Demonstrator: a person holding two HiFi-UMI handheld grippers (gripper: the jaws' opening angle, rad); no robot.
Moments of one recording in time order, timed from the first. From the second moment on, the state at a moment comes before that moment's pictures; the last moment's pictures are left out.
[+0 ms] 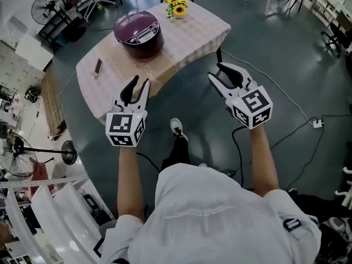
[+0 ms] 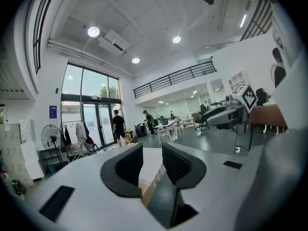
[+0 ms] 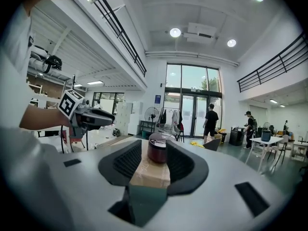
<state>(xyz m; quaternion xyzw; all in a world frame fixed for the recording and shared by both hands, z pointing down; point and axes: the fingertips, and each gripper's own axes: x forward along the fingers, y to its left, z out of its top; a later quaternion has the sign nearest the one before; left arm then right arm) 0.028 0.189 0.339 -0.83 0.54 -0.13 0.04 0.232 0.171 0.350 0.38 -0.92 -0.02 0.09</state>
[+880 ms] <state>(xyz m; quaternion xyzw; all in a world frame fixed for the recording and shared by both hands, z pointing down) -0.094 -0.084 0.343 -0.82 0.56 -0.10 0.03 0.118 -0.104 0.334 0.35 -0.93 -0.02 0.11</state>
